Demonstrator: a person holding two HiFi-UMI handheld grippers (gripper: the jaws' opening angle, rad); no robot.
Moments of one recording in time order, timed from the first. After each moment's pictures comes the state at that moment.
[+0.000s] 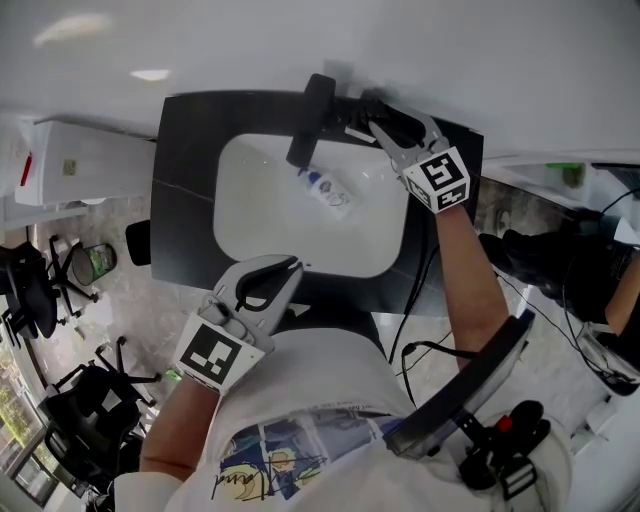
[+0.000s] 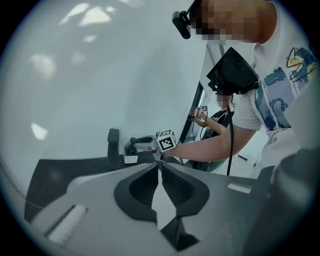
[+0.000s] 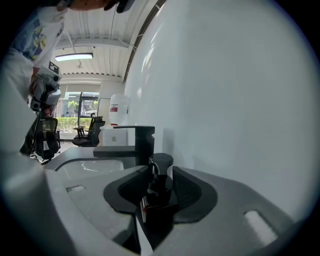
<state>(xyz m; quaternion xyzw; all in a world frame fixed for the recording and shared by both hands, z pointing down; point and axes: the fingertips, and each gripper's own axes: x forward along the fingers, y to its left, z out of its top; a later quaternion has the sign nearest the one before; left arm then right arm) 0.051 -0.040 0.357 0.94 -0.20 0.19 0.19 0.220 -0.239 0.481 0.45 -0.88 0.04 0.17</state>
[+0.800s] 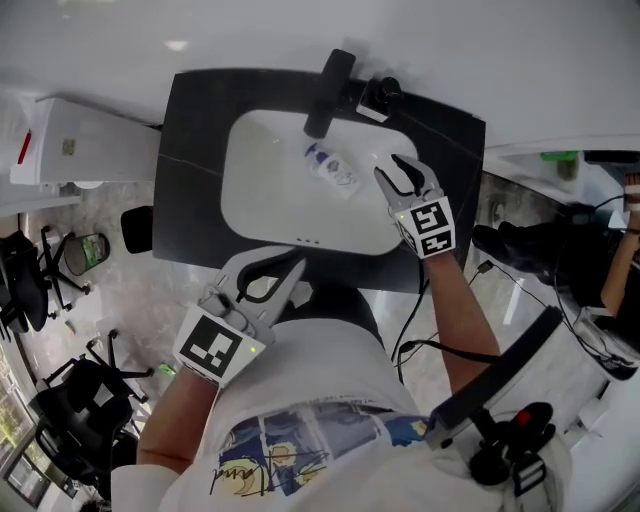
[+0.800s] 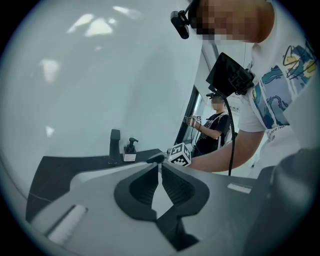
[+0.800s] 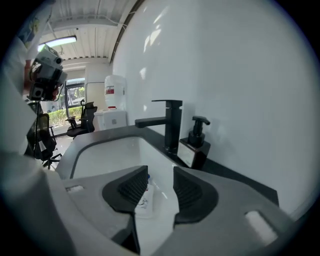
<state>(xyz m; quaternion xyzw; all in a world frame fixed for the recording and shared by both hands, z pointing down) 0.016 -0.009 0.349 0.95 -0.19 0.17 0.18 0.186 -0.111 0.533 0.49 -0.82 0.12 0.27</state>
